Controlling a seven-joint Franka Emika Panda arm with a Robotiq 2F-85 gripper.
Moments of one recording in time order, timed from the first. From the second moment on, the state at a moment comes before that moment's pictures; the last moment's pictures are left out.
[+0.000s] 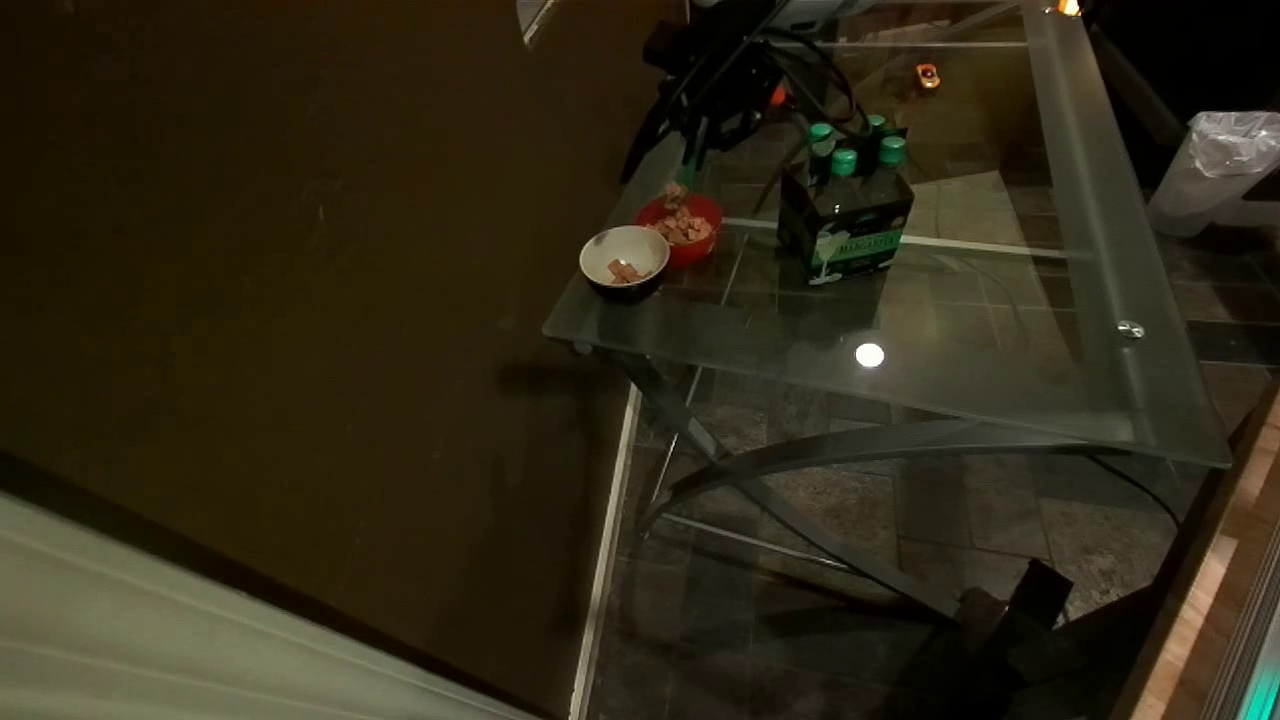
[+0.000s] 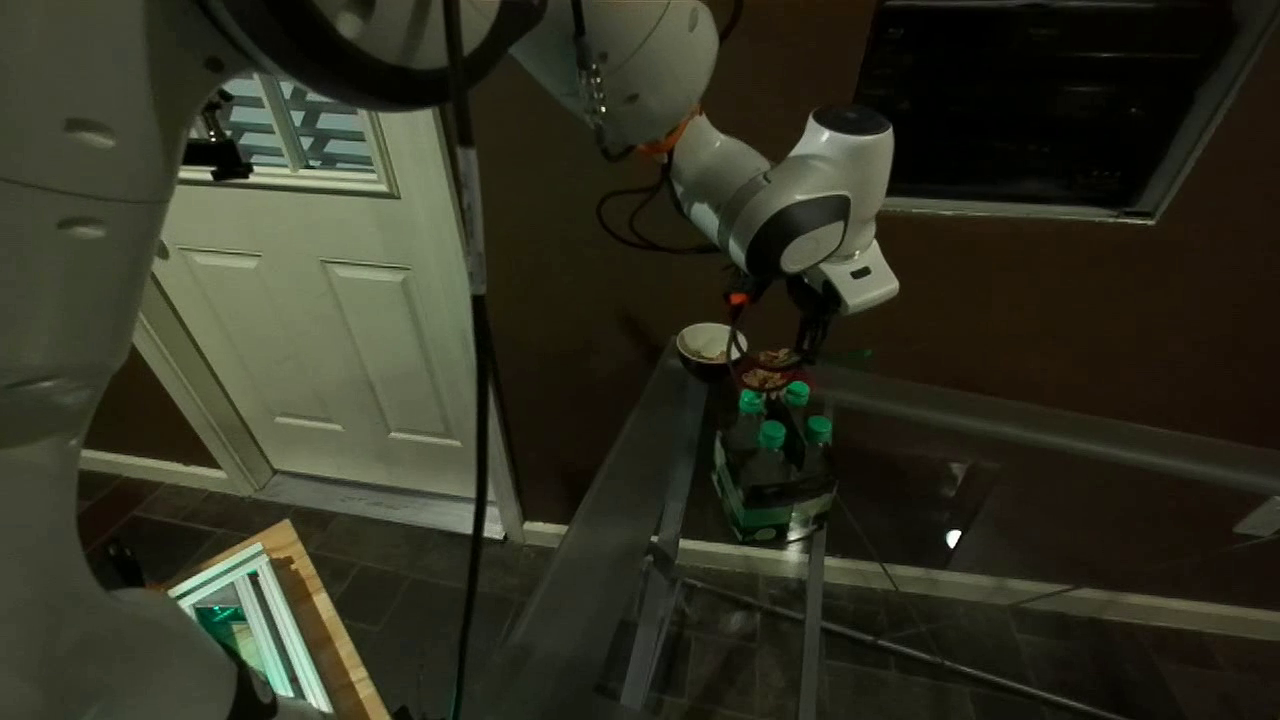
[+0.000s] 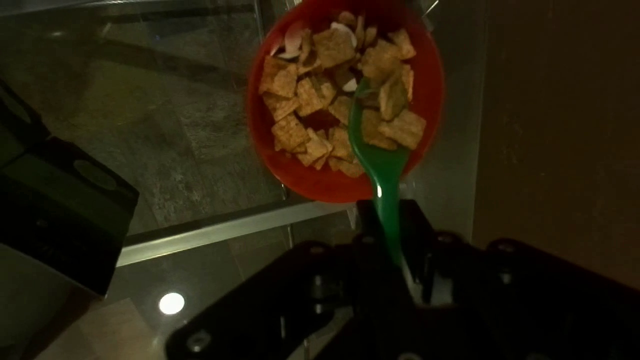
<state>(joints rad) -0.05 0.60 -0.06 -1.71 0.24 2.61 0.93</state>
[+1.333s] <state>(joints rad) 0.15 0.55 -0.10 -1.83 0.20 2.76 0.95</state>
